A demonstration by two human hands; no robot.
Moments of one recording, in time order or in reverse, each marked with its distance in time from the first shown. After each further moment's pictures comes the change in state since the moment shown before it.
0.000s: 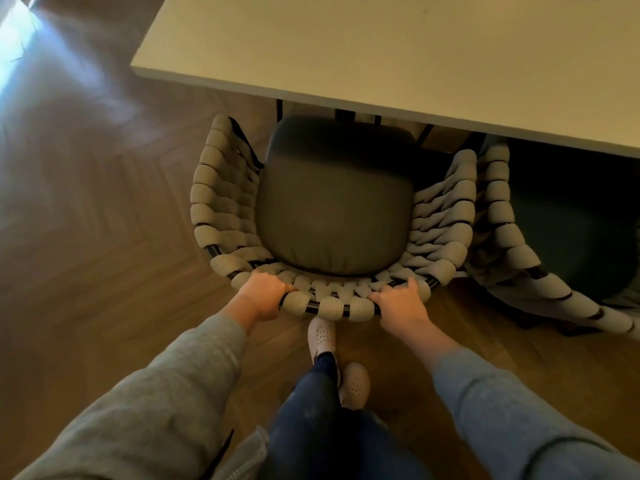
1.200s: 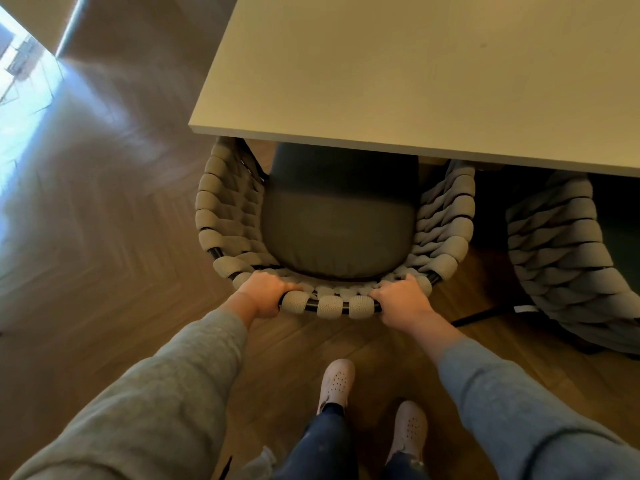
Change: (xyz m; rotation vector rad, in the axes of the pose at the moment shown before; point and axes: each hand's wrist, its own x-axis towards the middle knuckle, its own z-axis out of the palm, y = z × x) left_hand 0.017 -0.196 -0.016 -0.007 0.029 0.050; right_hand 0.119 -0.098 -0.103 0.049 0.056 -0.092
